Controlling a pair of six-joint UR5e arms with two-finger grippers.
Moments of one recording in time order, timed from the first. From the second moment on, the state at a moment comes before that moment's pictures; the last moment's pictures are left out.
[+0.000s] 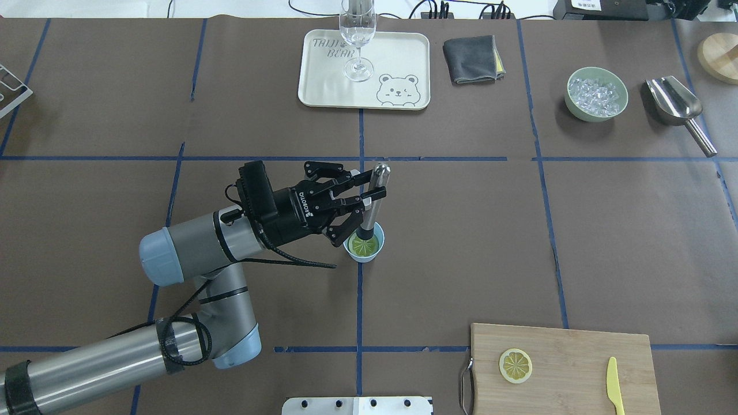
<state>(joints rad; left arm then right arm) -0.40 -2.20 -1.30 -3.53 -1.49 -0.34 1.63 -1.66 1.72 -1.70 2.28 -0.28</state>
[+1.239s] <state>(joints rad) -0.35 -2.20 -1.24 -3.54 -1.40 -0.31 1.63 -1.65 1.71 -1.70 2.28 -0.28</state>
